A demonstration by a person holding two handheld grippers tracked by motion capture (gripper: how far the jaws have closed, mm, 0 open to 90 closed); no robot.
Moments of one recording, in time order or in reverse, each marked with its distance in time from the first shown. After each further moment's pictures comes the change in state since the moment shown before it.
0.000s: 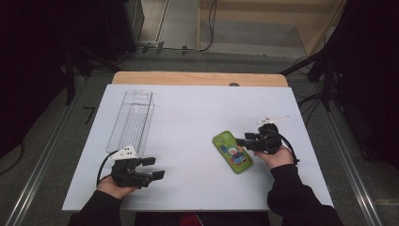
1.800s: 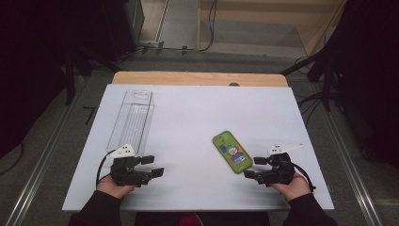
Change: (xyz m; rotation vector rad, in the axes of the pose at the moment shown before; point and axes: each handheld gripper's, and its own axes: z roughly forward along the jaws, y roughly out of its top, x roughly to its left) left arm 0.002 0.001 -0.002 -0.022 0.014 -0.037; right arm 0.026 -0.071 -0.037 0.032 0.086 -0.097
